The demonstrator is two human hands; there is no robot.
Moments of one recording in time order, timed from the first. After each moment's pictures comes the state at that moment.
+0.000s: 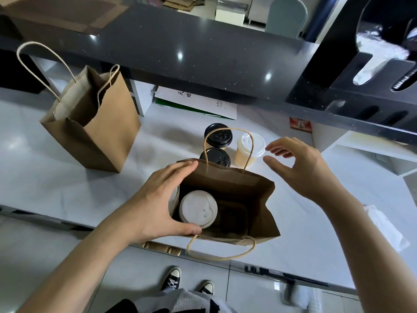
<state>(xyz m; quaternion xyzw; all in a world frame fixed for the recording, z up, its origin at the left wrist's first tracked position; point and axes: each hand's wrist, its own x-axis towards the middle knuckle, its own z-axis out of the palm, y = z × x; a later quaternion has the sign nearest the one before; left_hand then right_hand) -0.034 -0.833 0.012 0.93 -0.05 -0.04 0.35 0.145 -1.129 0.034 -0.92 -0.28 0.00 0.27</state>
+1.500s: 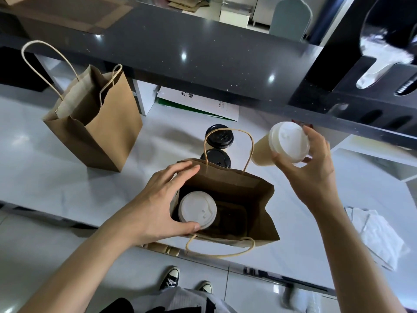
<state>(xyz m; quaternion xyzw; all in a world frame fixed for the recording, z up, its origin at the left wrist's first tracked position) -0.035 -0.839 0.011 0.94 -0.05 -0.03 0.34 0.127 -1.125 0.032 -0.90 -0.09 -0.10 0.42</state>
